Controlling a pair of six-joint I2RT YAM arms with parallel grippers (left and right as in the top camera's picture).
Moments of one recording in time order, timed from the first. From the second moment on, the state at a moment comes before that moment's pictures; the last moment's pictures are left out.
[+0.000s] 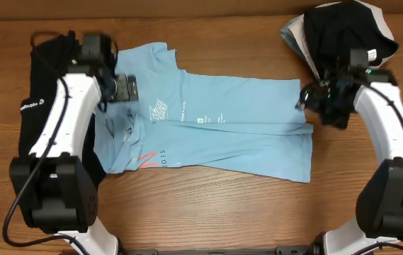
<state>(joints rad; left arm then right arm) 0.00 1.85 1.61 -0.95 -0.07 -0.12 -0.10 1.77 1.46 -1.06 -0.18 0.30</state>
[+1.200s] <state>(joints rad) -0.05 2.58 2.35 -0.68 0.20 0.09 0.06 1.77 1.74 -1.08 -0.15 0.23</state>
